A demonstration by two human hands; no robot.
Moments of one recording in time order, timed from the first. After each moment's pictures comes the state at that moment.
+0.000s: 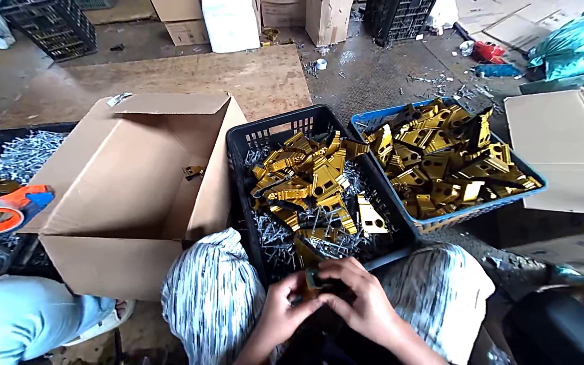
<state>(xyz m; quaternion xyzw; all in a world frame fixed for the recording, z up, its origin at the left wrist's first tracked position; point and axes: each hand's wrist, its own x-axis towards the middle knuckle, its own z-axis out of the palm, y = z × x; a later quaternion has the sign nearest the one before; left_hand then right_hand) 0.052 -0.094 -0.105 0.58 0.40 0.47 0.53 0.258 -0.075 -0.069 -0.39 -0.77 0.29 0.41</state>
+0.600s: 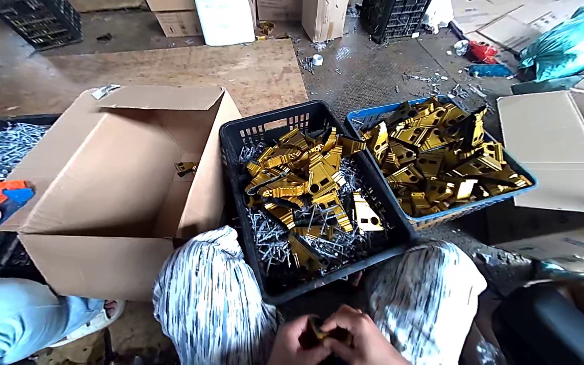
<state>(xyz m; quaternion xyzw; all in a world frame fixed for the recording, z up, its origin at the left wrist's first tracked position) 0.067 -0.165 -0.123 0.55 0.47 0.34 0.60 0.278 -0.143 -0.096 -0.44 -0.73 0.46 0.26</state>
